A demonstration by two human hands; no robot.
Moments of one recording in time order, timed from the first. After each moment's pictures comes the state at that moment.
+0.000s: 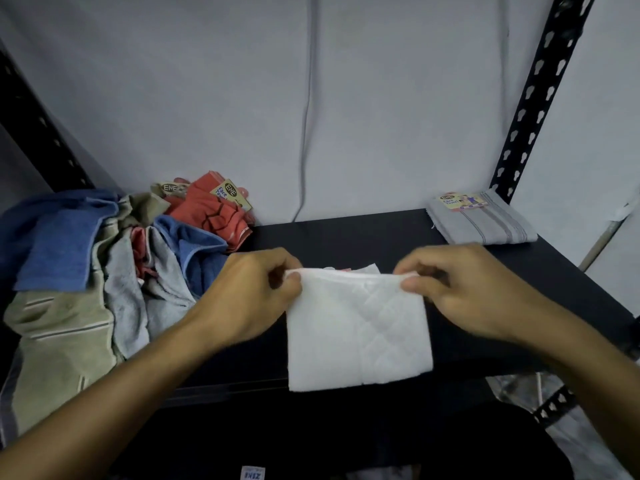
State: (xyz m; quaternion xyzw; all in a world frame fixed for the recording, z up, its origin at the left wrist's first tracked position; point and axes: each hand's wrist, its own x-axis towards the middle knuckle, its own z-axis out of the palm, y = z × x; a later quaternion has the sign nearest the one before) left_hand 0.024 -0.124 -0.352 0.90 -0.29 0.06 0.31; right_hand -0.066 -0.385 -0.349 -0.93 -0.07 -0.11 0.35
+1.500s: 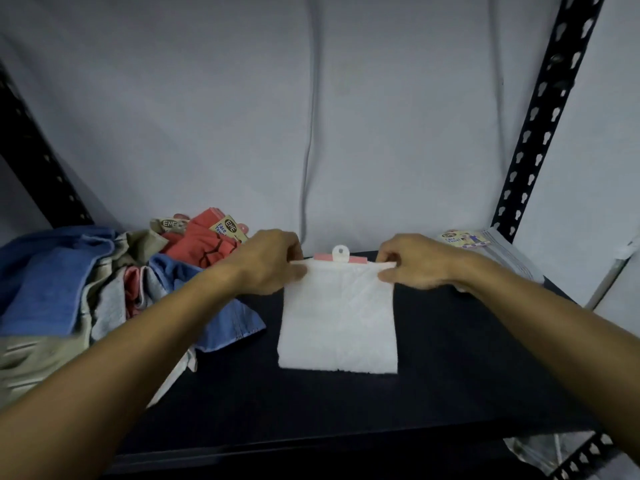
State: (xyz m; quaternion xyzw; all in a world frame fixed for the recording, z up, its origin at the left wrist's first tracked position) left_hand 0.127 -0.164 -0.312 0.95 -0.28 0.00 0.12; right_hand 0.068 -0.413 -0.335 -0.99 -0.04 0.03 0.16
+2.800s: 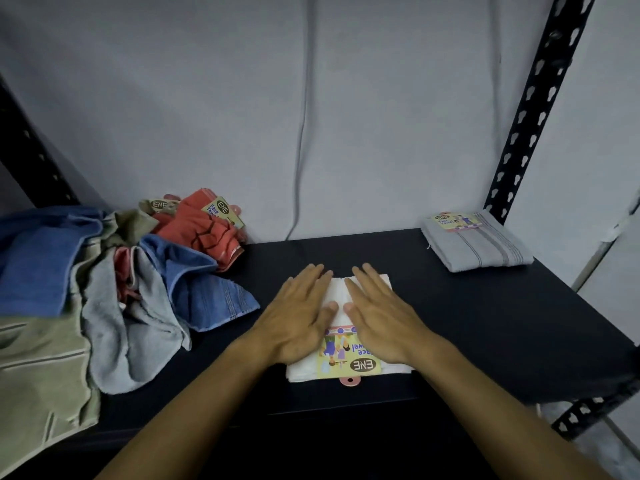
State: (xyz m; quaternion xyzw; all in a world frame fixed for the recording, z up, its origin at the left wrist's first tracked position) left_hand 0.083 -0.176 -0.431 0.92 -0.37 -0.05 0.13; right_hand 0.017 -0.352 -0.435 -0.99 -0.05 -0.02 0.13
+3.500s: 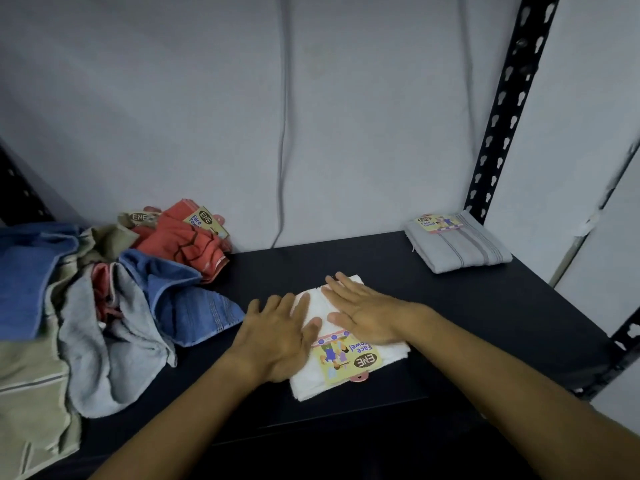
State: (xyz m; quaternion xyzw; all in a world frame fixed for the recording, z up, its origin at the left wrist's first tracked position) left_hand 0.077 -0.173 -0.430 0.94 -0.32 -0.03 -0.08; right_hand 0.052 -0.378 -0.433 -0.98 -0.13 0.14 0.08
